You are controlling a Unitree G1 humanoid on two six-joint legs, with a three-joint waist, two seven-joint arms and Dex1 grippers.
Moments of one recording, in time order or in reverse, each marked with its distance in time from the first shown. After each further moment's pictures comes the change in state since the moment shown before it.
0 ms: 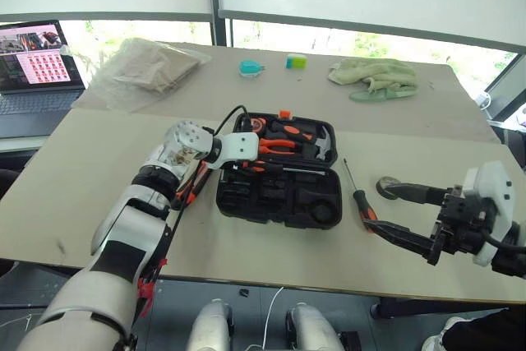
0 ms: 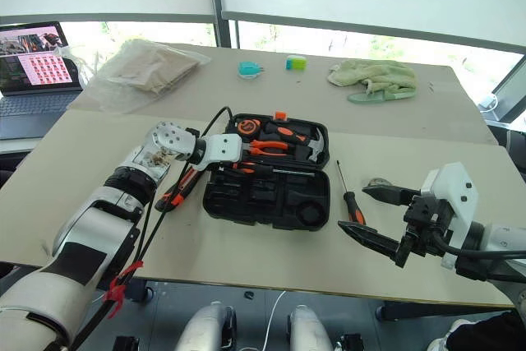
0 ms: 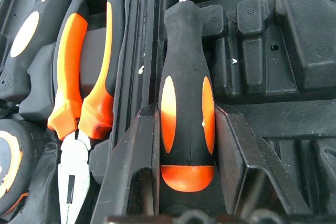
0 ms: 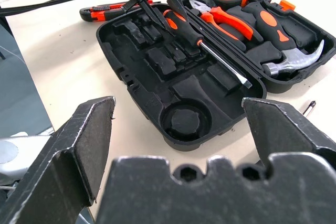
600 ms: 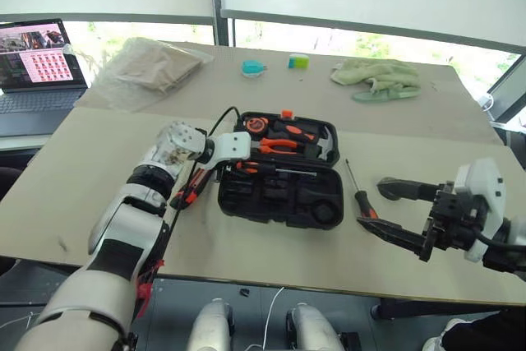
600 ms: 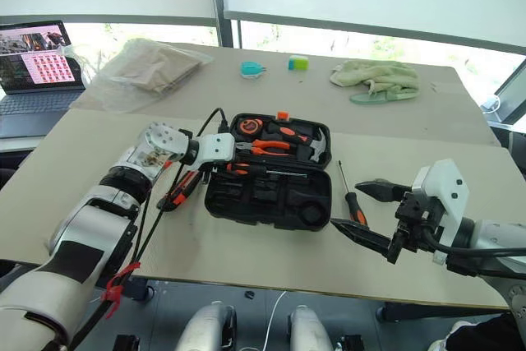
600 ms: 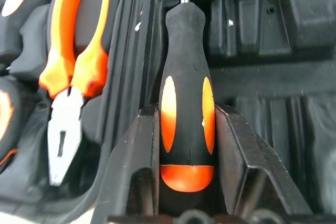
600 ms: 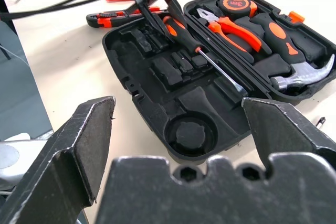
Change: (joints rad) left arm -0.029 0.002 0.041 0.074 0.017 -0.001 0.003; right arm -0.049 0.006 0.039 -0.008 0.003 0.001 -0.020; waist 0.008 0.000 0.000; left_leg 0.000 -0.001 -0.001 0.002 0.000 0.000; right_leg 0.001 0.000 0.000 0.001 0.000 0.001
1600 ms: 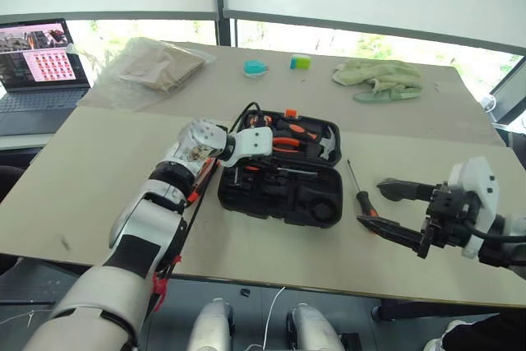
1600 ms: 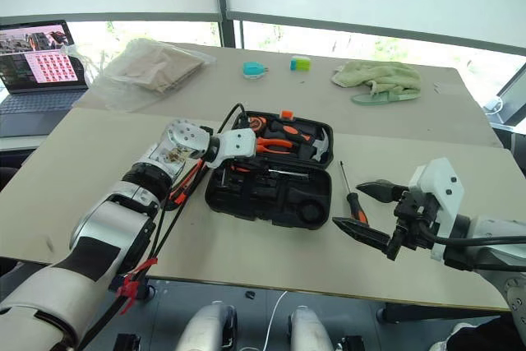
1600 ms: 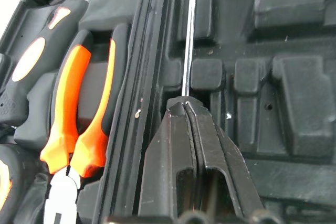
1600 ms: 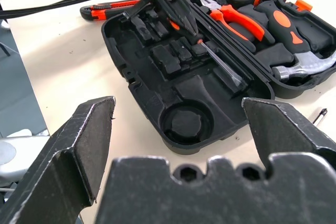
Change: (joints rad) left arm -0.025 -0.106 -0.028 0.019 0.057 -0.037 0.058; right arm -0.005 0.003 0.042 0.041 -0.037 0.000 -0.001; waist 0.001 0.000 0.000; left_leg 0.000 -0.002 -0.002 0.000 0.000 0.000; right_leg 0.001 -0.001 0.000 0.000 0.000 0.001
